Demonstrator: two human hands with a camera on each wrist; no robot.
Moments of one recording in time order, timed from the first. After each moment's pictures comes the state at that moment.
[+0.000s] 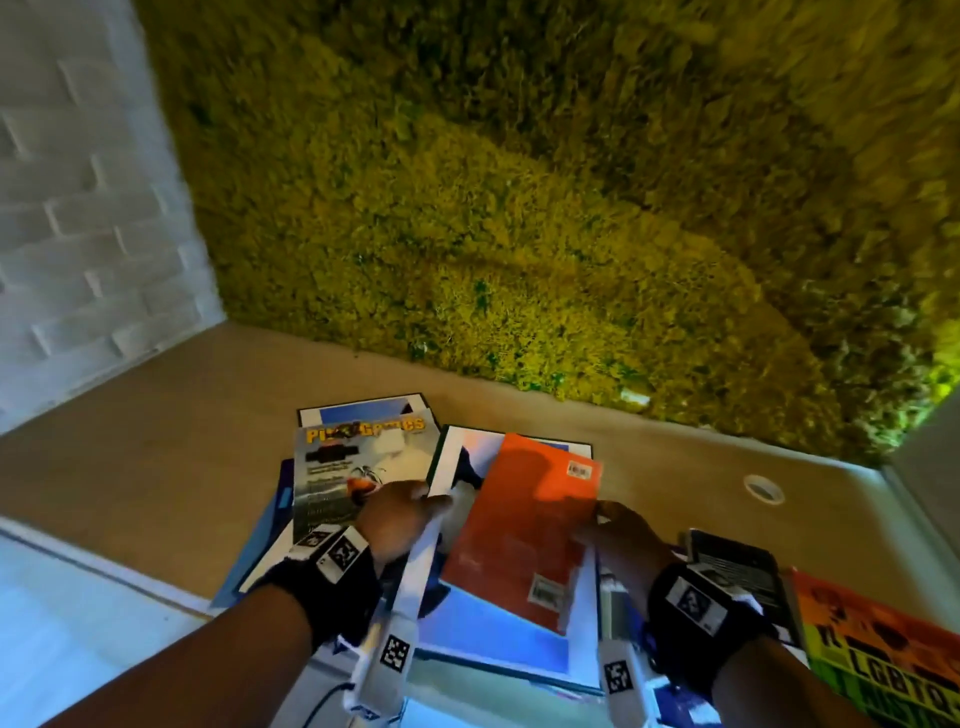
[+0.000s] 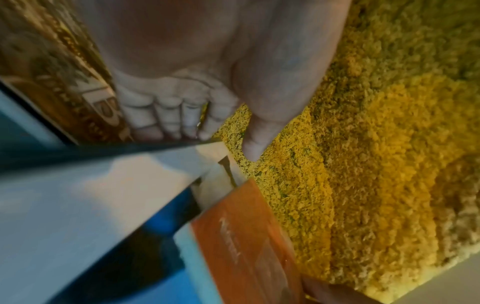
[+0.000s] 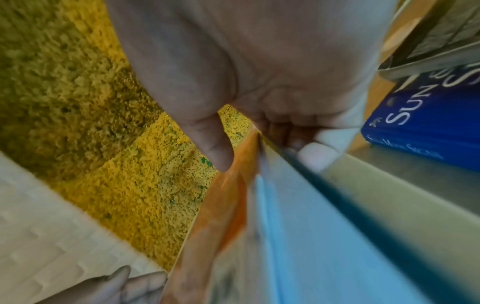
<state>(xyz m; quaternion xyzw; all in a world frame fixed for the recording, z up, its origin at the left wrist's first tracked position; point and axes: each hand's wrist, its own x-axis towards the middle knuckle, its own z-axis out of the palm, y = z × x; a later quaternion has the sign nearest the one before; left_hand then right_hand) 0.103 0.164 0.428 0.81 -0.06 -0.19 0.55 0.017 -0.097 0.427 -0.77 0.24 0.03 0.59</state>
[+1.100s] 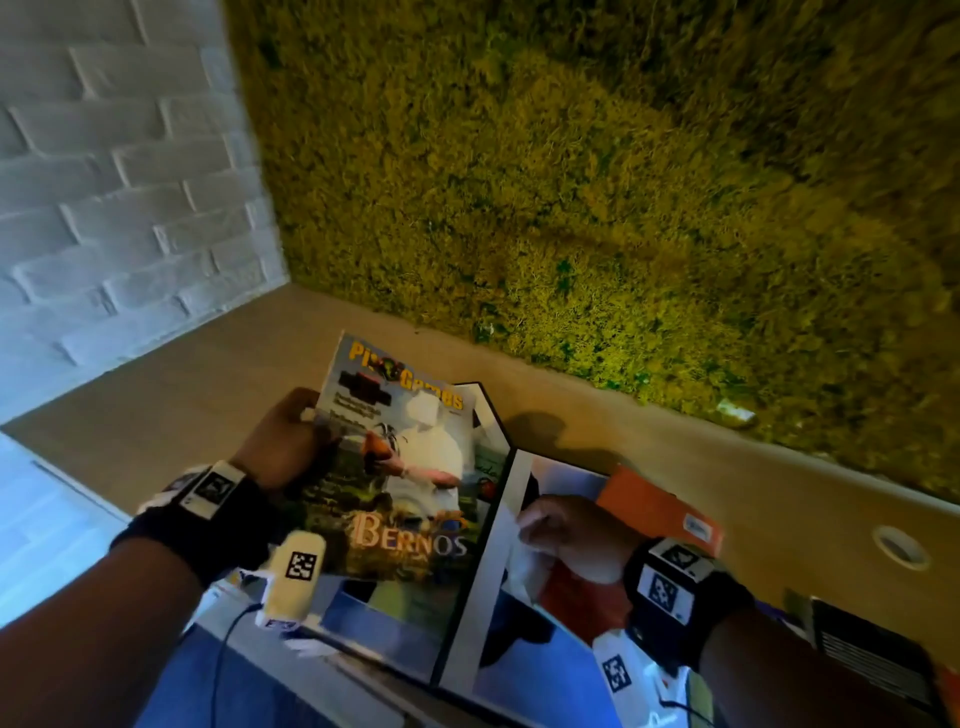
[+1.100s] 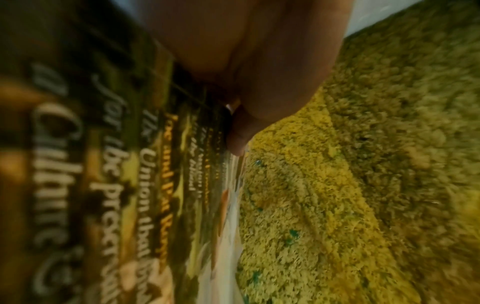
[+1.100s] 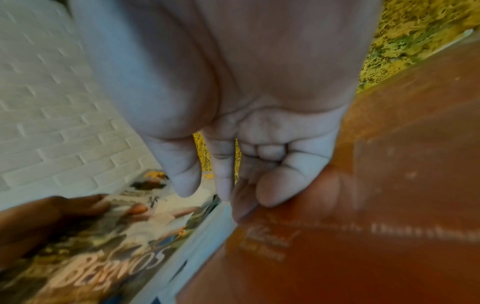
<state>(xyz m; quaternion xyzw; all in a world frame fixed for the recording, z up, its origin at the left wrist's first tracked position) 0.197 0.318 0.456 0.83 0.05 -0.02 0.56 0.125 -0.022 0.422 -0.91 -0.07 0.22 0.34</state>
